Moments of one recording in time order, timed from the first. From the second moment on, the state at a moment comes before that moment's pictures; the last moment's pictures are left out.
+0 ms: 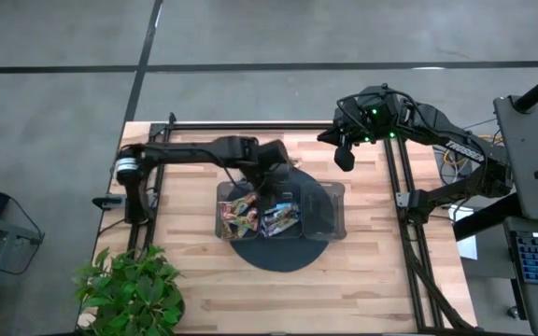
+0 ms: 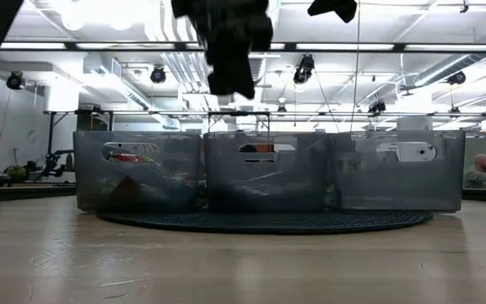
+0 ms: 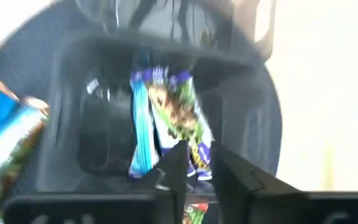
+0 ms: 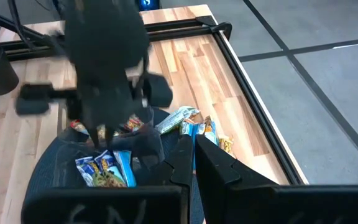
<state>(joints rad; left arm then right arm) 0.16 1.83 1.66 -0.90 0.30 -0.05 -0.34 1.27 1.52 -0.85 -0.11 -0.05</state>
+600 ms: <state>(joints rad) 0.19 1.45 1.66 -0.58 0.22 0.03 -0.35 1.27 1.52 -0.76 -0.10 -0.02</state>
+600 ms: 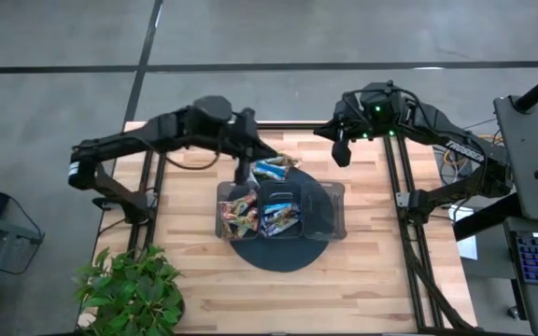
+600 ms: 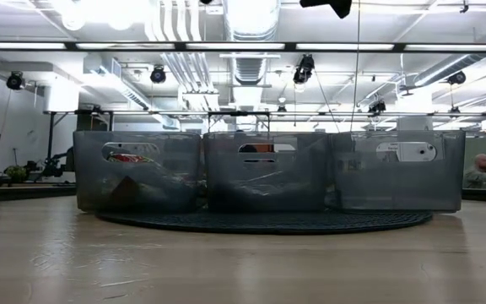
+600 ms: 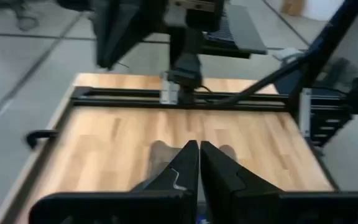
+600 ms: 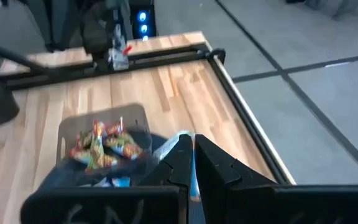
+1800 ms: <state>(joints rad) 0.46 0.99 1.16 -0.26 0.32 -0.10 -0.59 1.67 1.69 -0.84 -0.27 0.07</state>
